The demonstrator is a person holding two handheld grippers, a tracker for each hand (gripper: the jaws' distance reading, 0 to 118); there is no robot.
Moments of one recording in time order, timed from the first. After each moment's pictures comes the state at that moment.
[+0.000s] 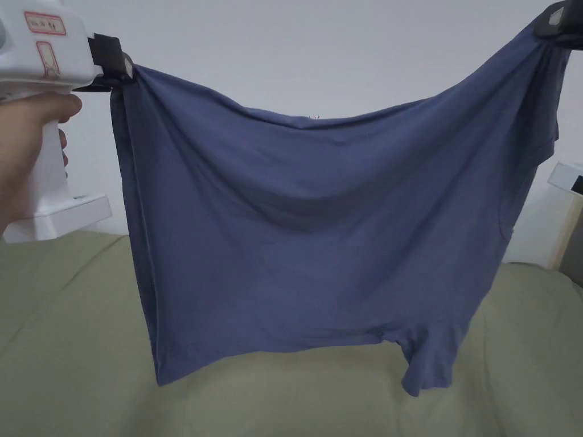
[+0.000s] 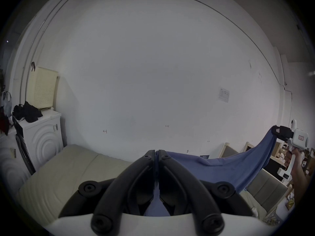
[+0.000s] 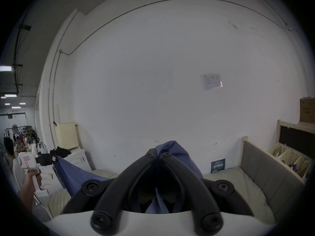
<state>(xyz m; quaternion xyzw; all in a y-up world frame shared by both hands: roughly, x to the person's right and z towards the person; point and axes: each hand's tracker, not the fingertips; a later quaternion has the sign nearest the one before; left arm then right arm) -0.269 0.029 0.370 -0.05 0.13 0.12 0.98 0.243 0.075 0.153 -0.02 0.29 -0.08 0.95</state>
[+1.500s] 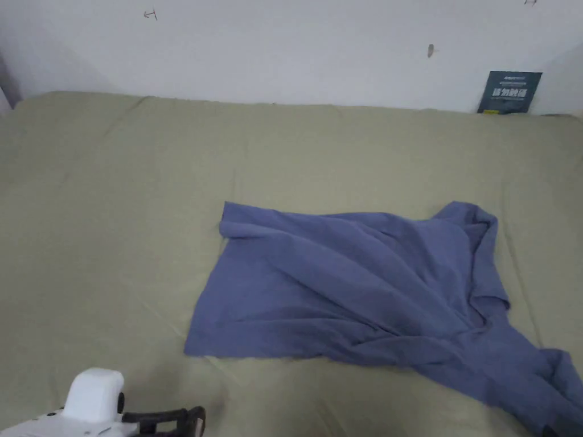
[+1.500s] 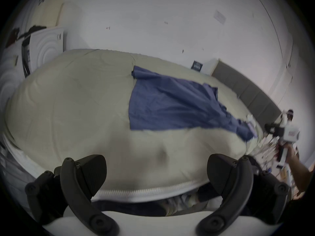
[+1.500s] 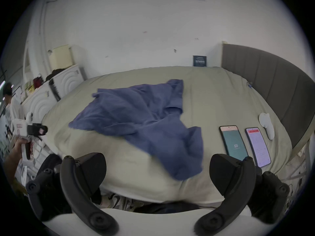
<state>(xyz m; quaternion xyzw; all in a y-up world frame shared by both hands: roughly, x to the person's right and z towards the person) -0.120 -0.408 0.686 -0.36 0.05 0.14 0.92 0.394 -0.375 0.504 -0.32 0.27 0.05 0.91</state>
